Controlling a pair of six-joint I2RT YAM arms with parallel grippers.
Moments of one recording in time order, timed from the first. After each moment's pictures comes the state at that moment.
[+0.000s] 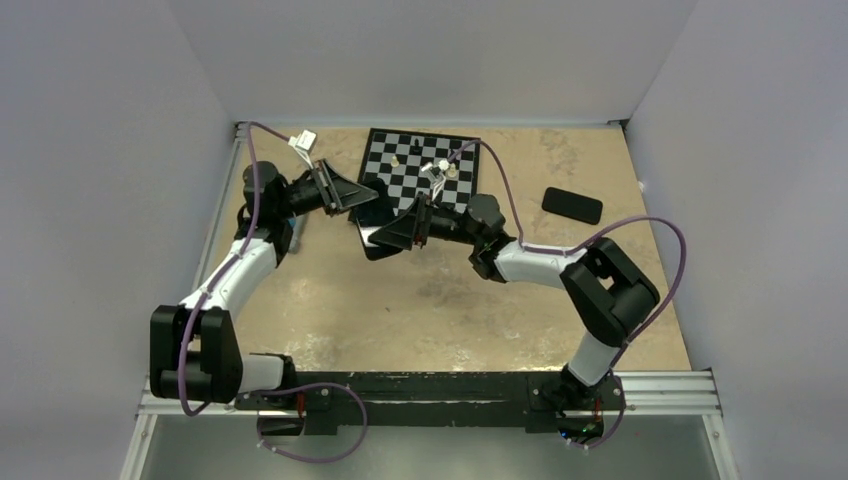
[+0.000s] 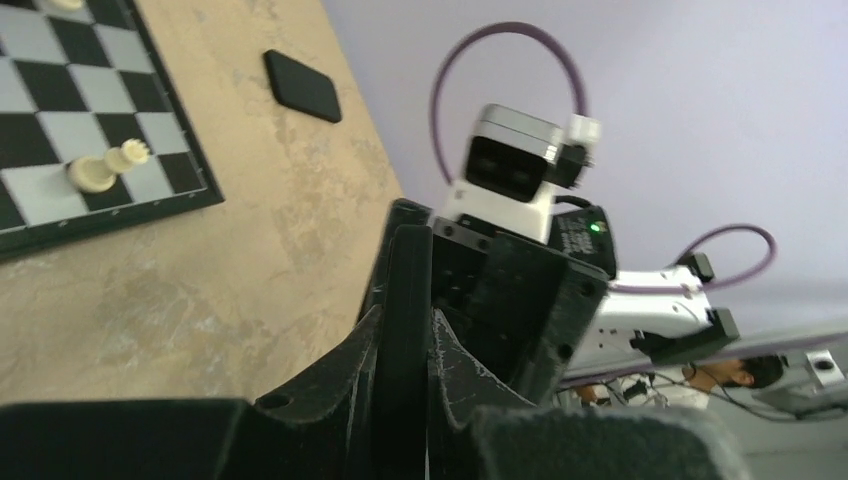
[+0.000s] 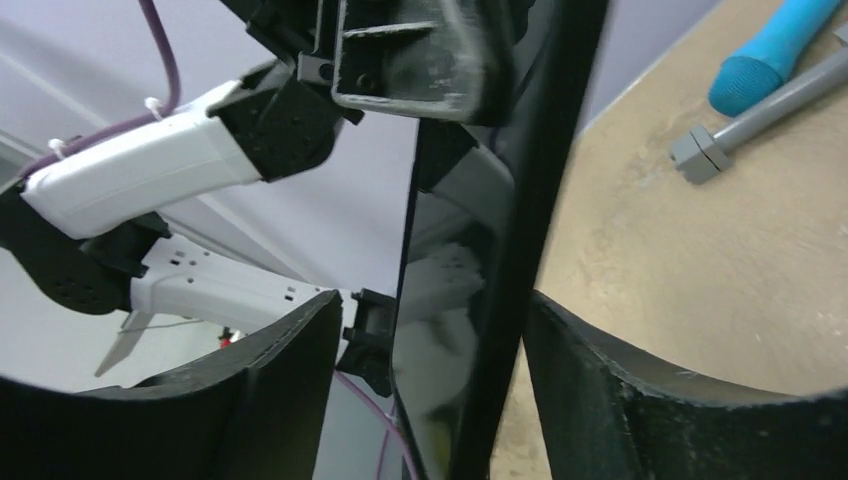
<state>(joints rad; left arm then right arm) -0.07 1.31 0.80 0.56 1.02 -1.10 0.72 1.74 0.90 1.08 -0.67 1.05</state>
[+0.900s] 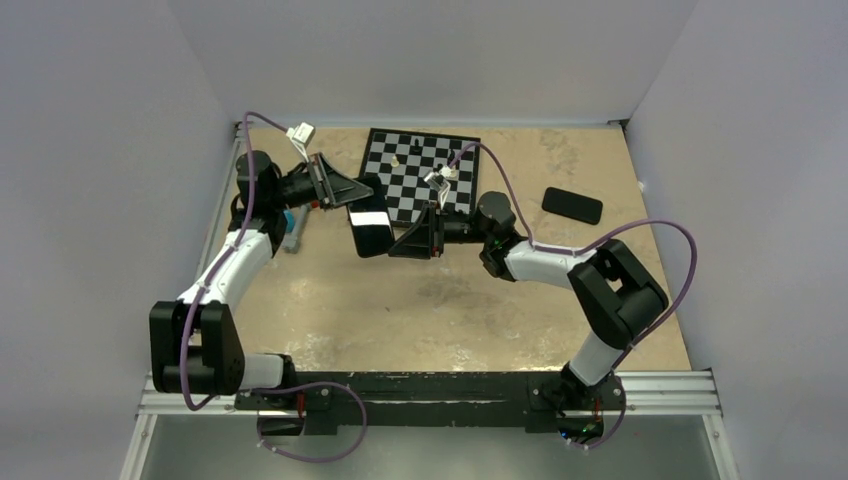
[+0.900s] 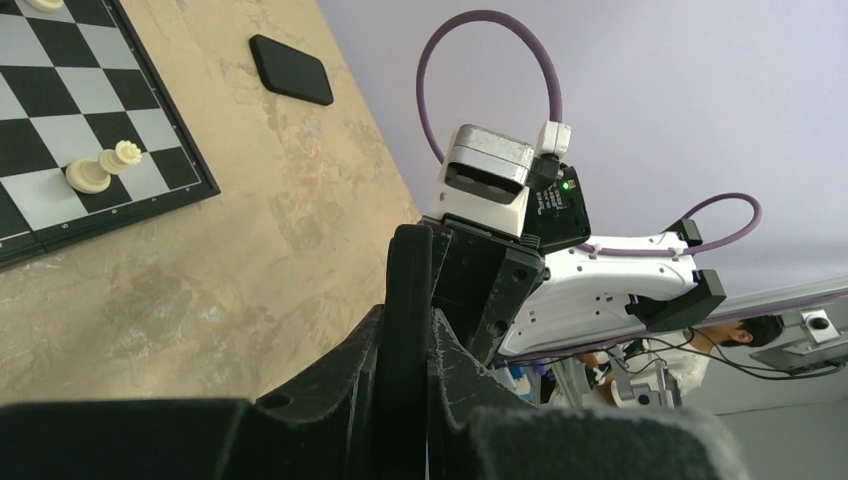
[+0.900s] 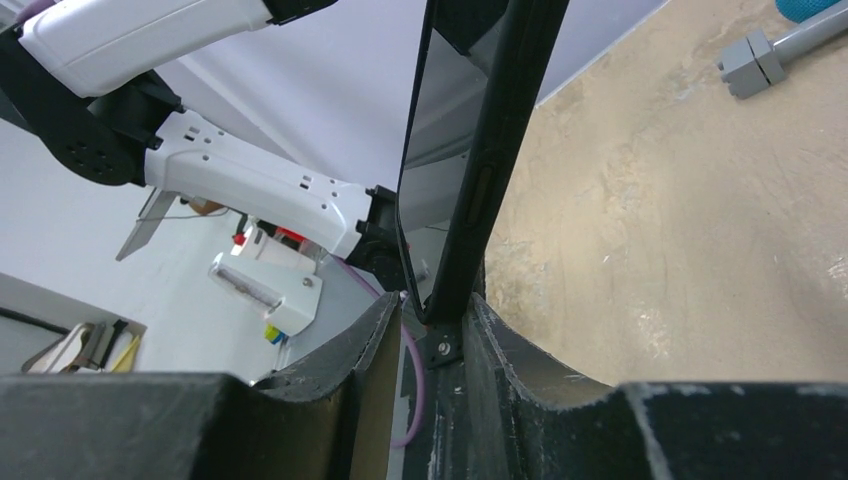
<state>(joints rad) -0.03 1.35 0.89 0.39 1.10 -1.01 0.66 1.68 0.85 0.97 -0.94 0.95</state>
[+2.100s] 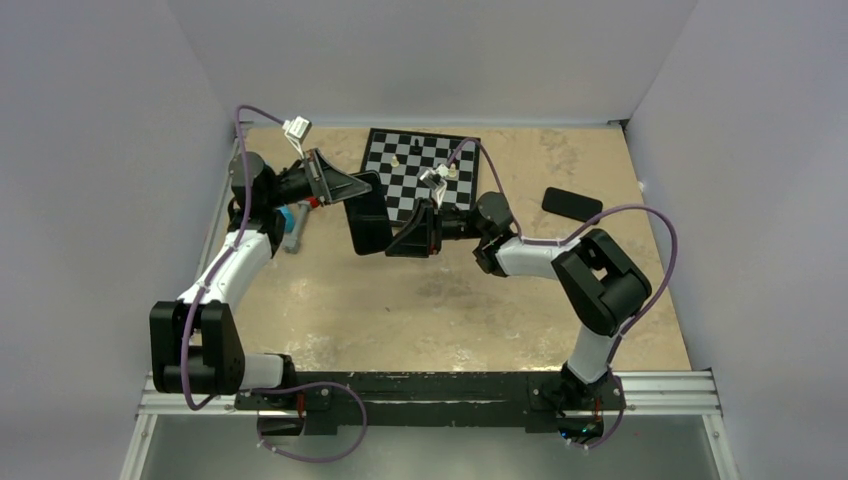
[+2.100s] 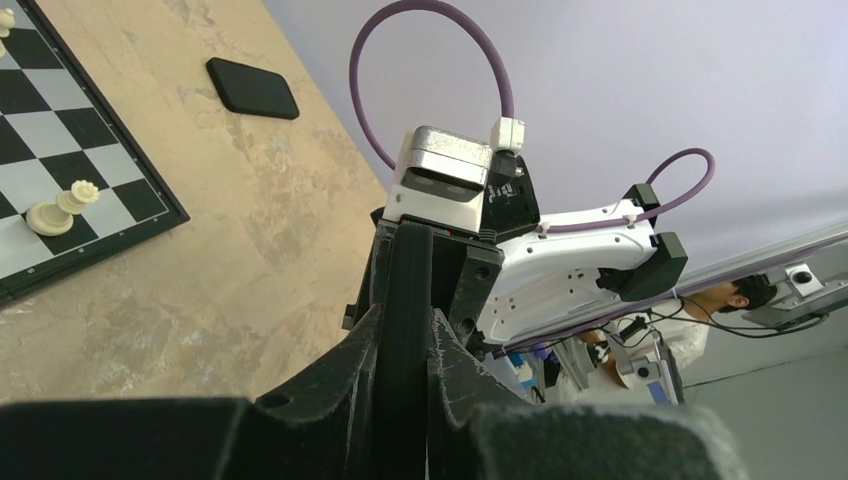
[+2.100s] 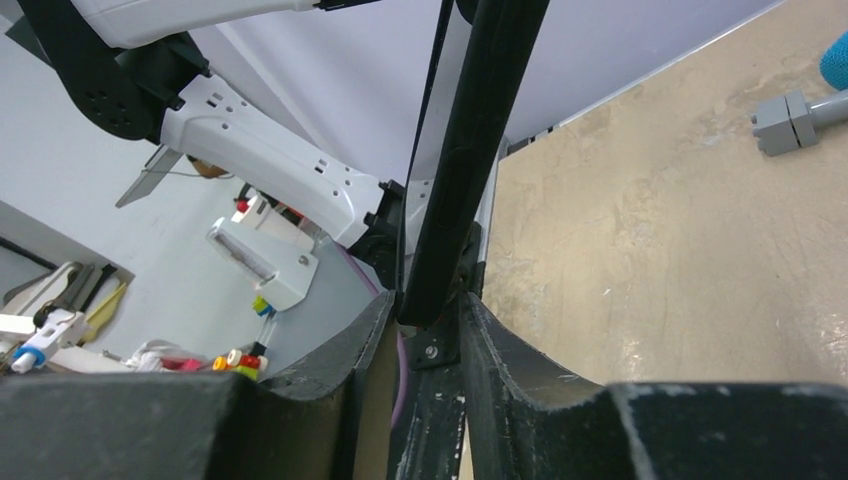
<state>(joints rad) -0.03 1.34 0.89 0.57 1.16 -1.11 0.66 1.78 0.89 1.18 -1.02 0.97</state>
